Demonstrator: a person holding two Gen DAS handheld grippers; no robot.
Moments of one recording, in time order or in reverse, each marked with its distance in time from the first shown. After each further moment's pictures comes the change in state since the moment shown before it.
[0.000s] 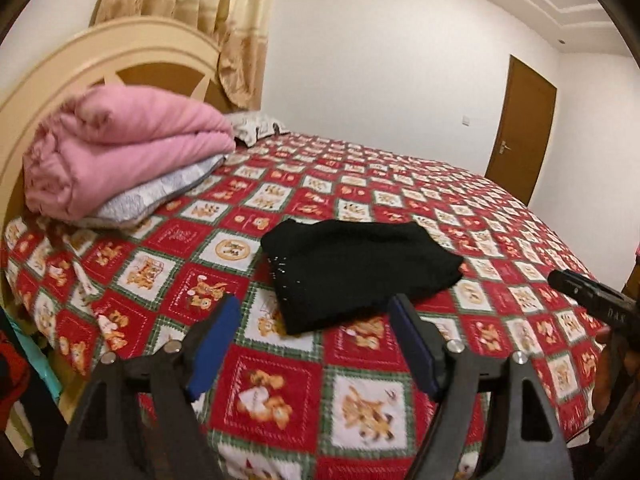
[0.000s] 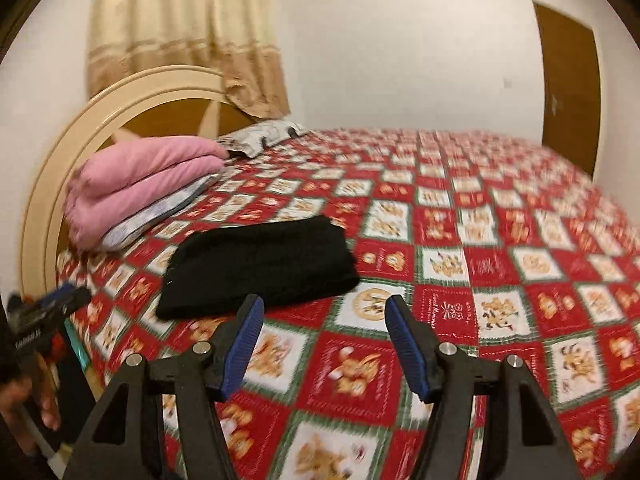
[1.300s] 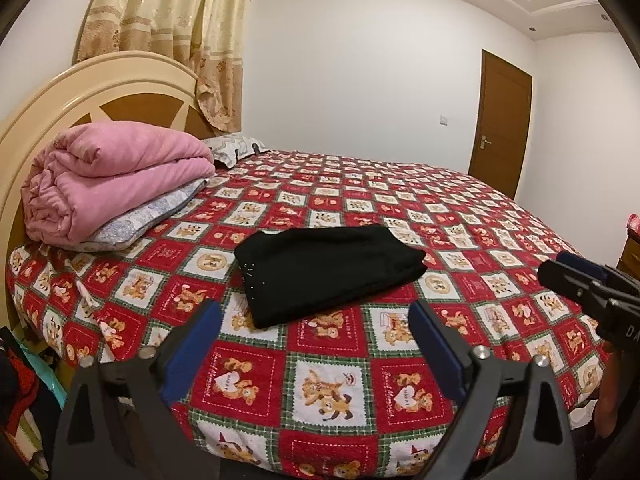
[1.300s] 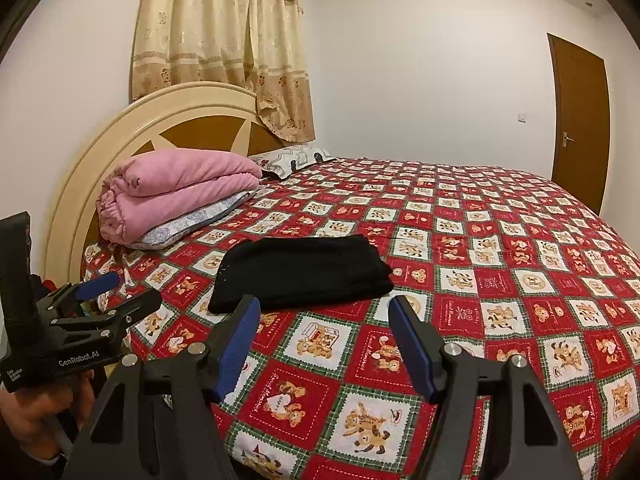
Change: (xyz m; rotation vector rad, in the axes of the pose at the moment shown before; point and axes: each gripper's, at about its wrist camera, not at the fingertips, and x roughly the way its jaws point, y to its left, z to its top) left arm -0.036 -0.040 -0.012 0.083 -0.056 -0.023; right arm -0.057 0.036 -0.011 -0.040 -0.072 0.042
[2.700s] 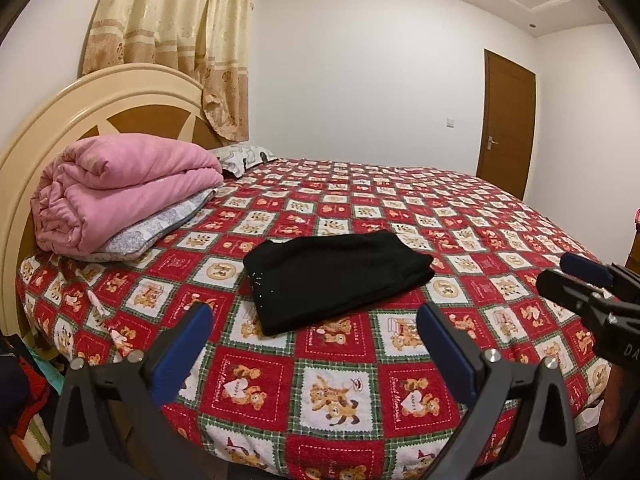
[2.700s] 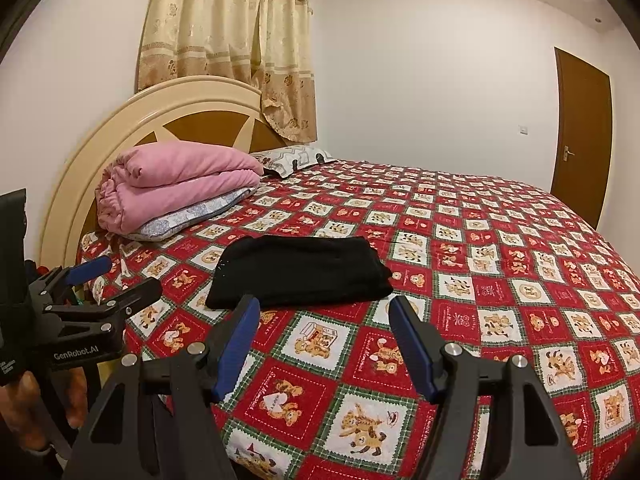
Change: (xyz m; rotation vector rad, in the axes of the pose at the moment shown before) left arm -0.005 -0.010 0.002 0.029 -0.027 0.043; right arm -0.003 0.009 -0.001 -0.042 -0.008 -0.019
